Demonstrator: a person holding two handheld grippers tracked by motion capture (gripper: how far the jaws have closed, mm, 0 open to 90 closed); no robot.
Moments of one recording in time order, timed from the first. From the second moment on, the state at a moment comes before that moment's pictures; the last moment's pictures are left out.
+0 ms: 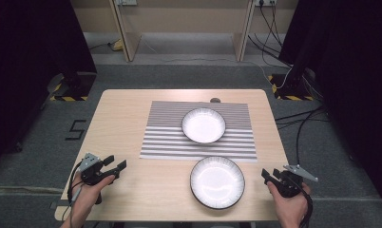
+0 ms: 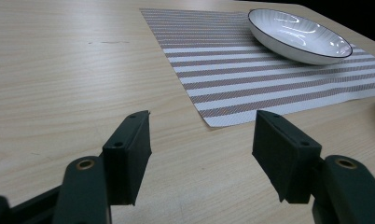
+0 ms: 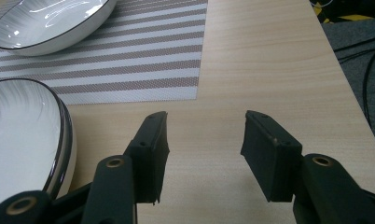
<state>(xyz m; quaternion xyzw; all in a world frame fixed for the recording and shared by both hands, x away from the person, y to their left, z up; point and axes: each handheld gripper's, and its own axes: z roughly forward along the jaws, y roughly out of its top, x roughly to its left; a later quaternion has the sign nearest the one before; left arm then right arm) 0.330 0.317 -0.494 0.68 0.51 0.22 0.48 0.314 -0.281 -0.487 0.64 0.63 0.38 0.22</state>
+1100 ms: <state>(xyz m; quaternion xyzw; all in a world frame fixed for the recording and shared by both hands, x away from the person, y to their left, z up) 0.306 0.370 -0.499 0.65 0.55 0.25 0.47 0.289 -0.303 -0.495 0.66 0.60 0.38 0.23</state>
